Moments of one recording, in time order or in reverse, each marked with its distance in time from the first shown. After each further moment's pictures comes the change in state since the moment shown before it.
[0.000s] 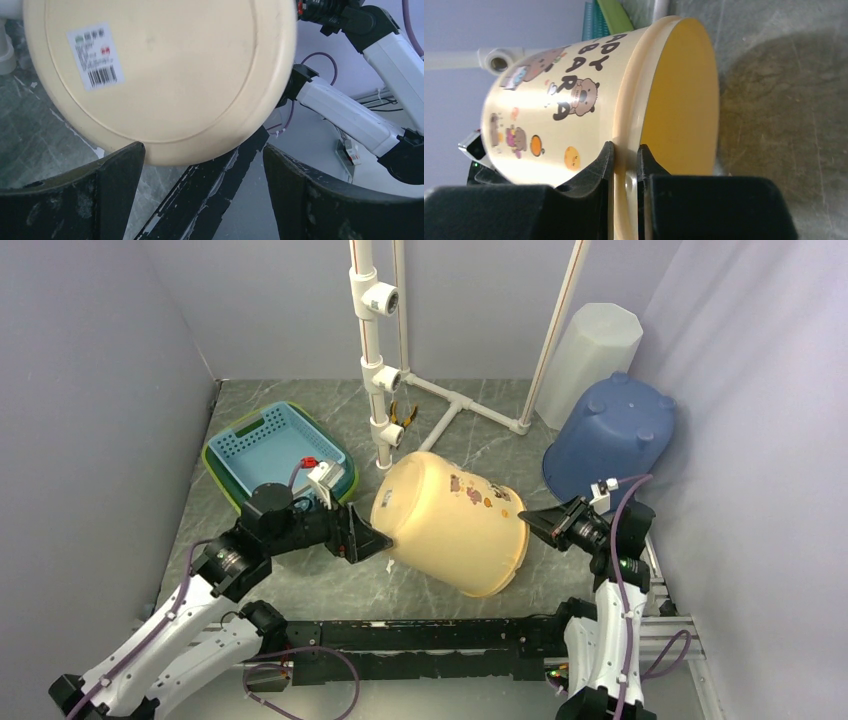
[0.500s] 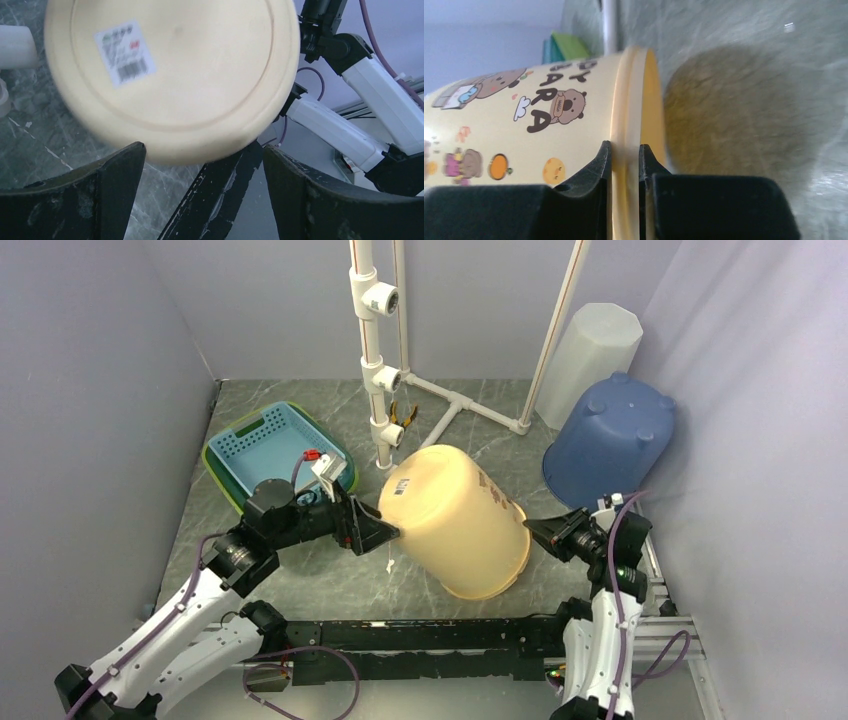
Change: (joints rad) left arm 0.002 0.057 -0.029 0.187 0.035 -0.008; right arm -0.034 -0.057 -0.045 -0.129 0.150 -0.033
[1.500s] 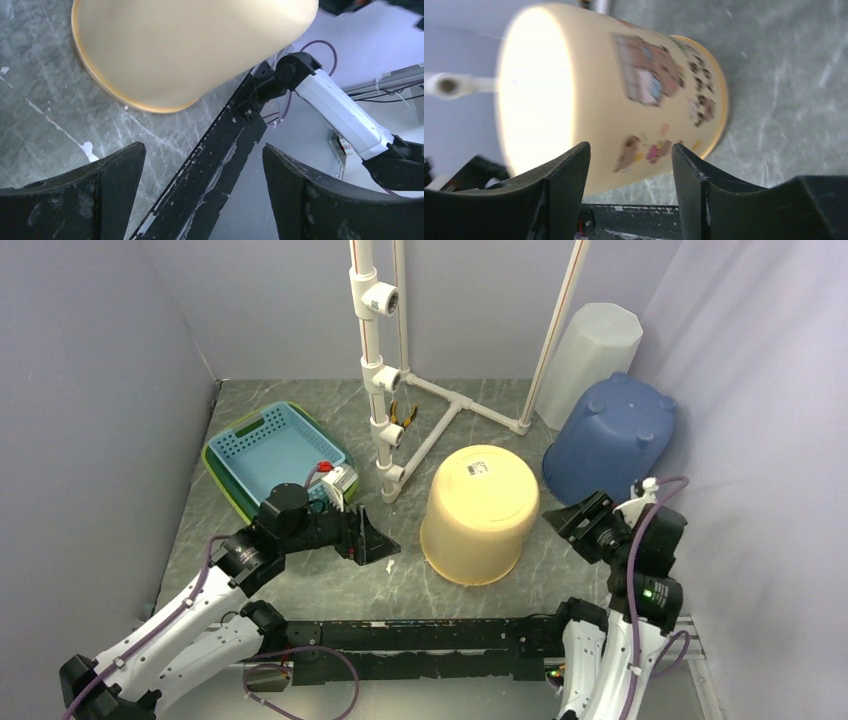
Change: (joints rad) left arm -0.019 0.014 -0.047 -0.068 0.020 -0.024; right arm 0.011 -0.098 0.411 -0.474 0.318 -0.203
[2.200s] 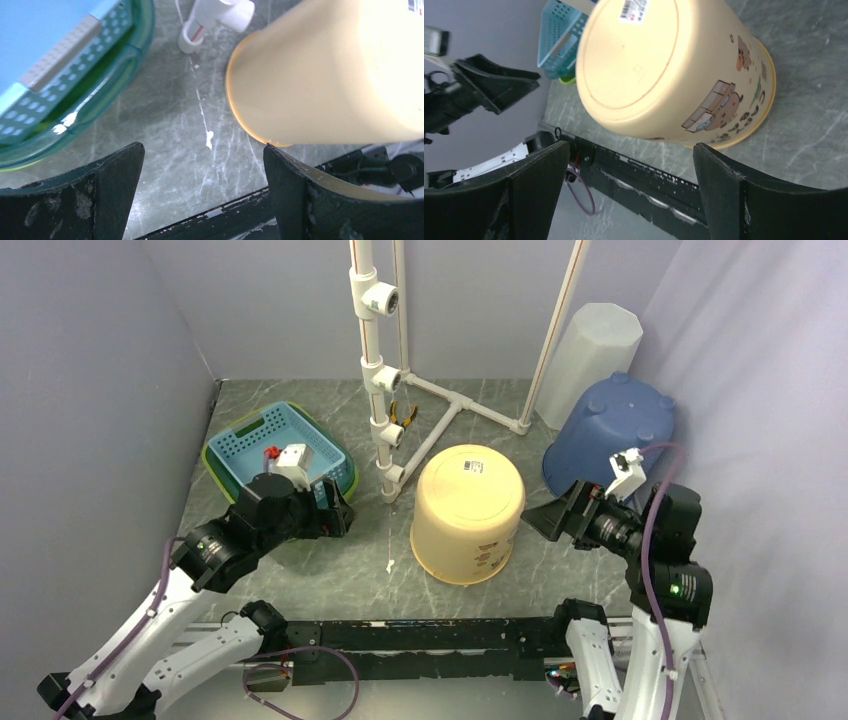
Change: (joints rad) left arm -0.001 -0.005 0.278 -0.501 -0.612 0.008; right arm 0.164 0.124 0.365 -0.086 -0.230 -0.204
